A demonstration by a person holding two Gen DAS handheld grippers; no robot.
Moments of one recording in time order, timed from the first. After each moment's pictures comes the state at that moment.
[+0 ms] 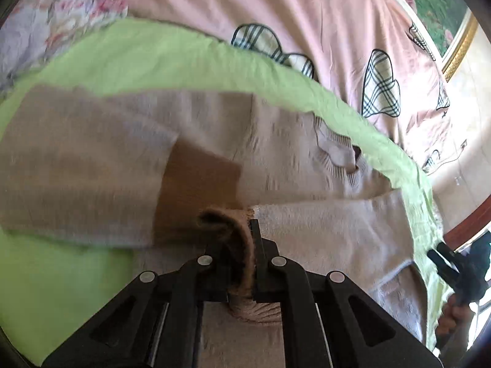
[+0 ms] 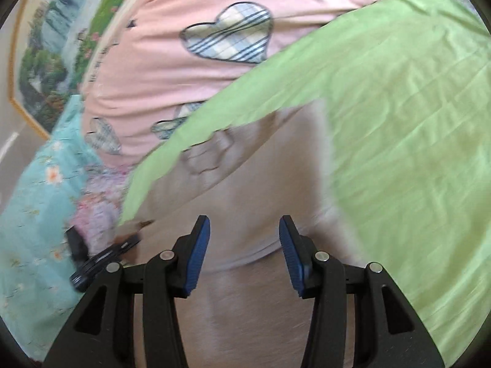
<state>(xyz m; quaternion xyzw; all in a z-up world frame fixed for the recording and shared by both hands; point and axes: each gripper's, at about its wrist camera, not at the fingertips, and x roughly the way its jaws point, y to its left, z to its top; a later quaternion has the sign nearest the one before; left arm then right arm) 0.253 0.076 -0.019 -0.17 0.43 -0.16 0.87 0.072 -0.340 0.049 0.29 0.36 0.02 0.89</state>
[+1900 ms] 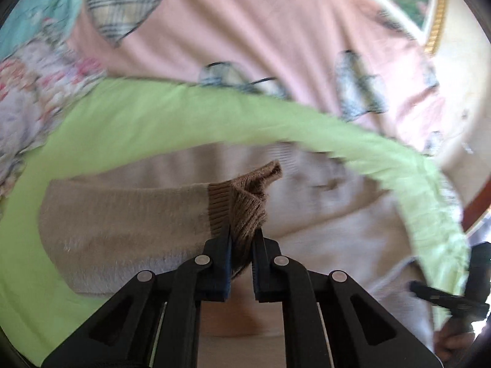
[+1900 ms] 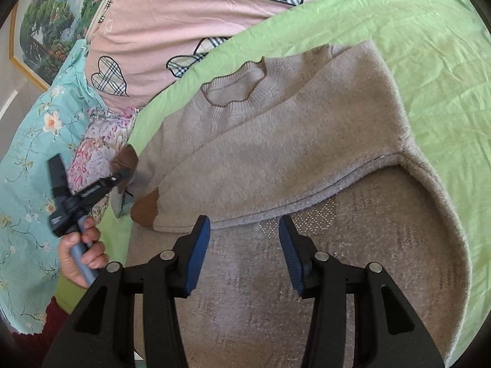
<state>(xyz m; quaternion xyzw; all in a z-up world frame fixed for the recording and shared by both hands) 0.234 0.027 0.053 -0.08 0.39 -0.17 0.90 0.067 -0.264 0.035 0.27 0.43 0.10 0.86</state>
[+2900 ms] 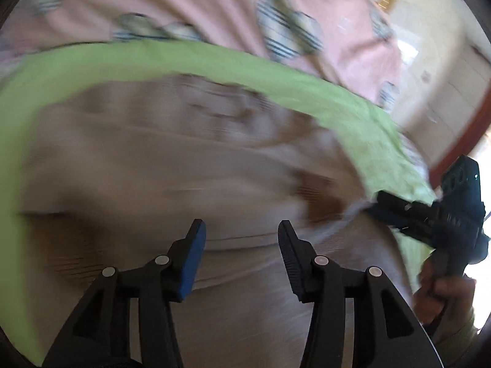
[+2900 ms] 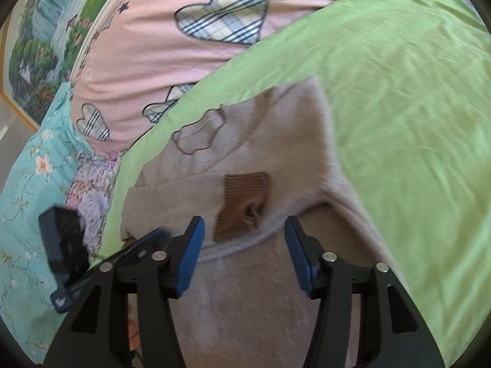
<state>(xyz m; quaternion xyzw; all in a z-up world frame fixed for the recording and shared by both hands) 0.193 -0.035 0.001 -0.06 0.44 -0.24 0.87 0.077 -0.310 0.037 0.30 0.39 0.05 0.87</state>
